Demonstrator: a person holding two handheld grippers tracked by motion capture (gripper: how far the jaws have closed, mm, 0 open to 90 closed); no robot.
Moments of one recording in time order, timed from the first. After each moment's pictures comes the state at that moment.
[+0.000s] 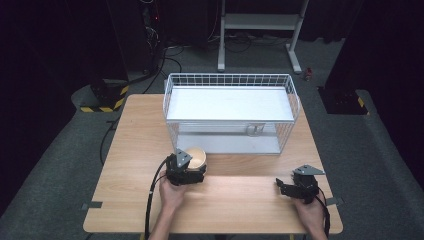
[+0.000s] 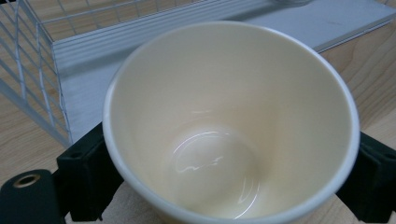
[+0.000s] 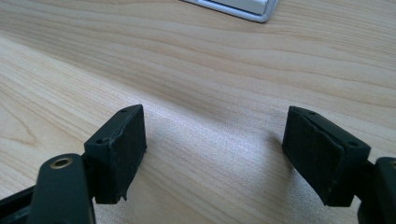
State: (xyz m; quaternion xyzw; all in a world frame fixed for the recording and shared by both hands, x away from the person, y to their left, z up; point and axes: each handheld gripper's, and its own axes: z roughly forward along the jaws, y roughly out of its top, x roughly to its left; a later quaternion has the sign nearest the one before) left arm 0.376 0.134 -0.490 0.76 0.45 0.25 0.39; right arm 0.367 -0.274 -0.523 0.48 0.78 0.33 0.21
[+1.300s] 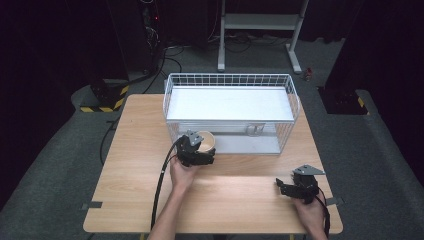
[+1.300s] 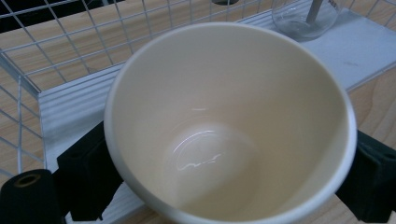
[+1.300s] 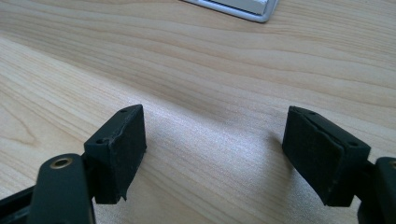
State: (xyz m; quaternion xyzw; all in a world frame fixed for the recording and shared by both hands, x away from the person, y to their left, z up) left arm 0.431 0.106 -0.472 0.76 0.46 0.25 0.39; right arm 0.367 -0.274 -0.523 0.48 0.78 0.33 0.21
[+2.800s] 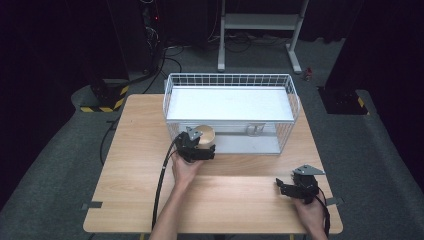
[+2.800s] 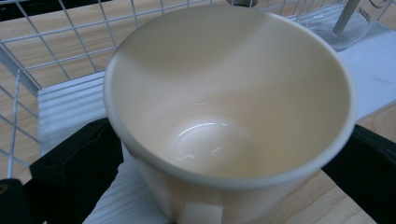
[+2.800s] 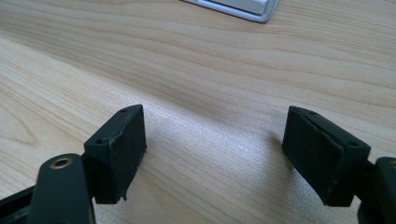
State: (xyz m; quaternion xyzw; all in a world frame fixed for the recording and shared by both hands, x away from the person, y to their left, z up) left arm 0.449 0.111 -0.481 0.75 0.48 0.24 0.39; right arm 0.367 -0.274 -0.524 0.48 0.78 0.33 0.21
